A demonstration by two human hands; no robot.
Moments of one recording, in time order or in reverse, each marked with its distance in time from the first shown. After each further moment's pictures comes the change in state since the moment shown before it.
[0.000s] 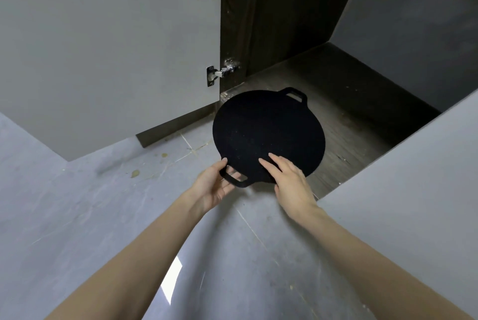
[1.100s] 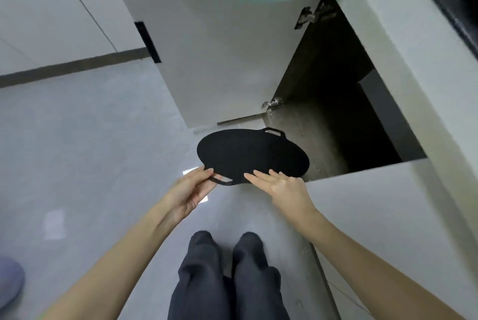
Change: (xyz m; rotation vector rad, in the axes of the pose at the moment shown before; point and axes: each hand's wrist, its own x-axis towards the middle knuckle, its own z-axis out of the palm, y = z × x) left_hand -0.492 0.174 0.074 -0.286 0.265 0.016; right_hand -0.116 -0.219 -0.417 -0.039 -0.090 -0.582
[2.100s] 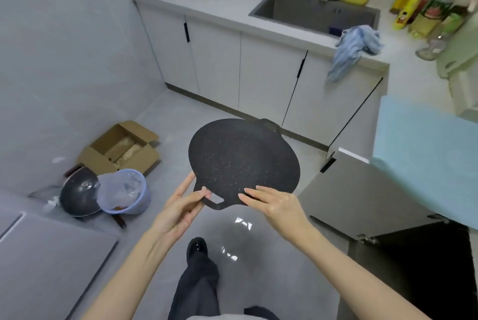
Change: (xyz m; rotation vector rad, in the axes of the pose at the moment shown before) left_hand -0.376 0.106 -0.143 -0.560 0.302 0.665; right_hand 0.139 -0.311 -0.214 0.178 0.003 -0.984
